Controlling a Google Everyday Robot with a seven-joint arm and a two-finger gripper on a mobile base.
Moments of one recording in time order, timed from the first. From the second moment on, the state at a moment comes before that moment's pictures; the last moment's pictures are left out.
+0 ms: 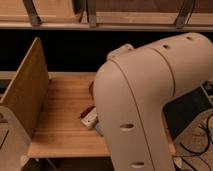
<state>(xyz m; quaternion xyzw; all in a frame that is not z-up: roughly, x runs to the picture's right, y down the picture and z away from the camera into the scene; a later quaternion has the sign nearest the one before) 0.100 -0.036 0.855 -0.11 0.15 0.71 0.68</state>
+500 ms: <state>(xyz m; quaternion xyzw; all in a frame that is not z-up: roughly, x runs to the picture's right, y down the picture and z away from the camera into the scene) 0.117 -0.077 0.852 -0.07 0.12 0.72 0.68</state>
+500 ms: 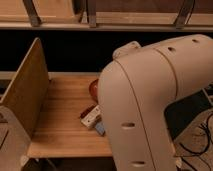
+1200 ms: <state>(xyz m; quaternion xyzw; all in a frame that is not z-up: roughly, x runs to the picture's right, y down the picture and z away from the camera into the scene) 0.118 -0.106 0.859 -0.06 0.02 0.66 0.75</state>
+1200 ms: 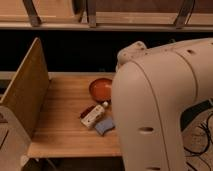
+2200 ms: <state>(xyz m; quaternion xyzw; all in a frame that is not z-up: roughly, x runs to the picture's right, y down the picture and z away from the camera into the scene) 0.114 -0.116 0.868 -0.09 -0.11 0.65 0.75</state>
